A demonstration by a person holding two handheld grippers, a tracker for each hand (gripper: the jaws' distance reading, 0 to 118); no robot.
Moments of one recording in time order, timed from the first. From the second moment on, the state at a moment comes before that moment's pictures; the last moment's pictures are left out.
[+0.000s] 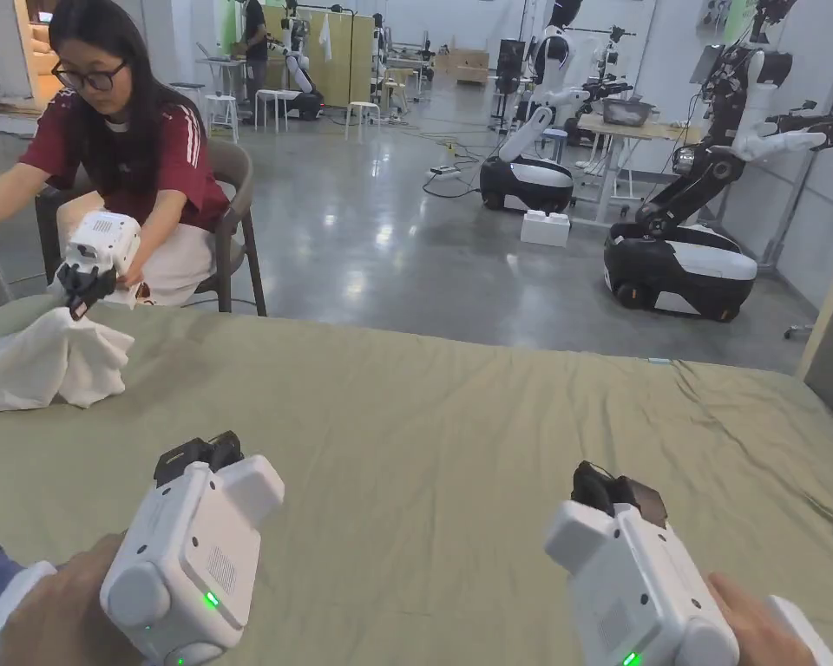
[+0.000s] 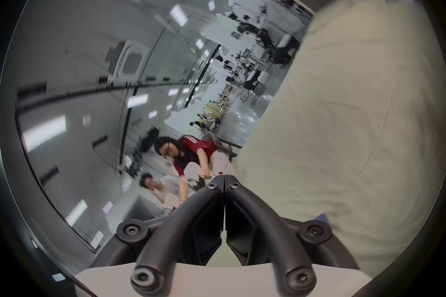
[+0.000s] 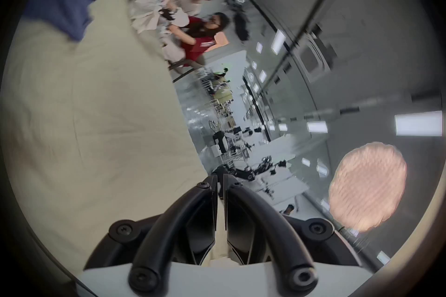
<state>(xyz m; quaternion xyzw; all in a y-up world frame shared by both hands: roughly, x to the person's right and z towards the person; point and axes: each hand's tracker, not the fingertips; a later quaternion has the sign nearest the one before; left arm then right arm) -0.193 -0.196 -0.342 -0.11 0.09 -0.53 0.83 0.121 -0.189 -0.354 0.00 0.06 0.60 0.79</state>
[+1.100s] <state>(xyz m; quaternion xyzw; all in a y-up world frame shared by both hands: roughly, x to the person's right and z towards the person) -0.226 -0.174 -0.329 -0.08 0.07 0.03 0.99 0.145 -0.174 -0.351 -0.08 -0.01 0.02 1.00</state>
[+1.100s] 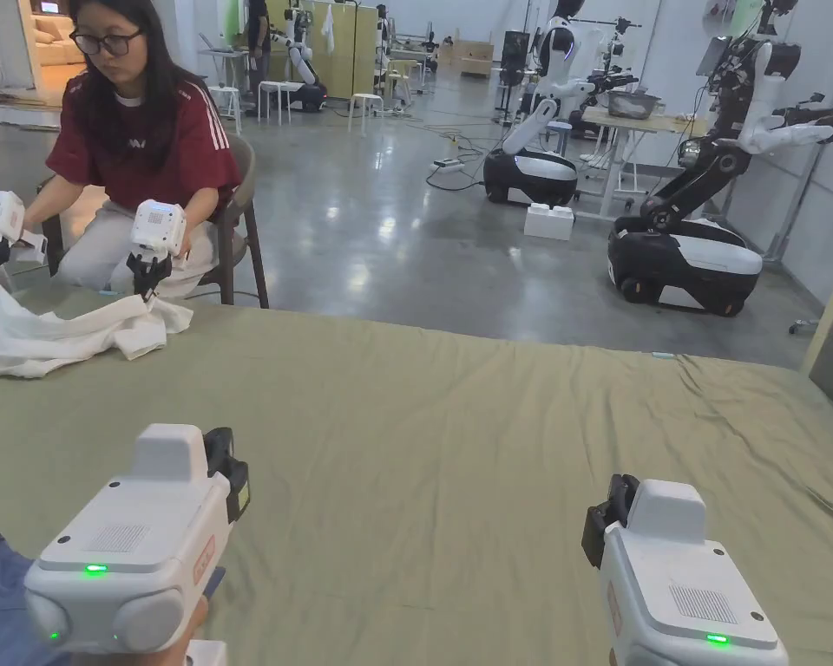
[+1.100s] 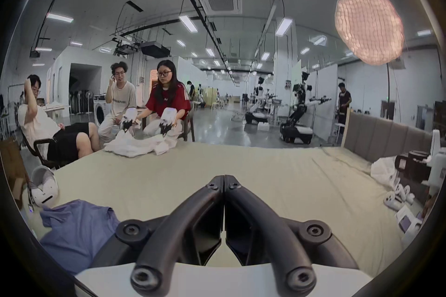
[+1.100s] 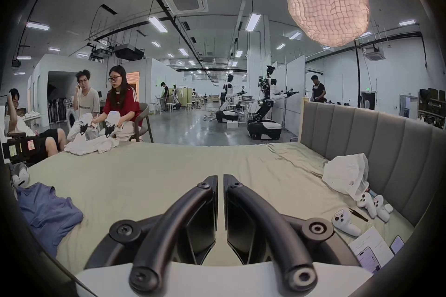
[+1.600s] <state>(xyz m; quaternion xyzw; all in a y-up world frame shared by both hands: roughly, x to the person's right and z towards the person) -0.424 -0.249 -0.274 -0.40 0.15 0.06 0.90 0.120 -0.201 -0.354 -0.13 0.03 0.04 0.99</state>
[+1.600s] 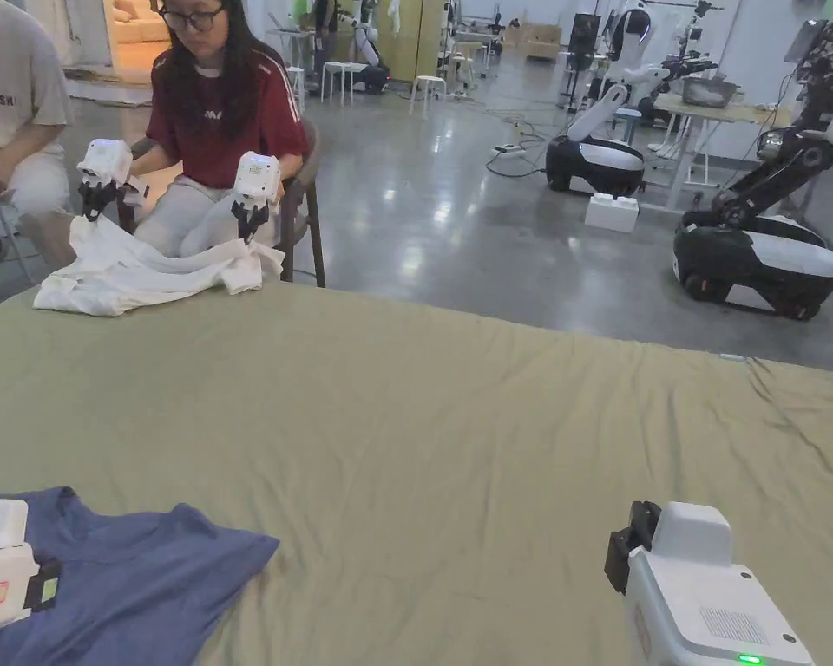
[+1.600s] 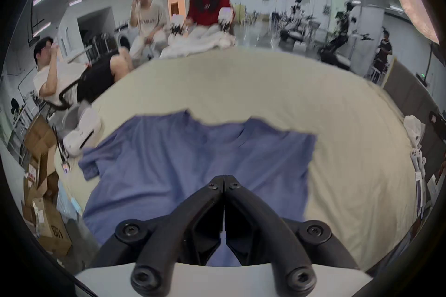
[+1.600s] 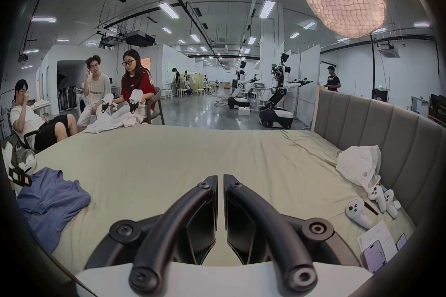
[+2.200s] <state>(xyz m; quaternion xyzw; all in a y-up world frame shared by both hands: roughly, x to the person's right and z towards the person) -0.436 -0.336 -0.285 -0.50 0.13 0.05 0.86 0.115 -0.223 -0.356 -0.17 0.03 0.04 0.98</state>
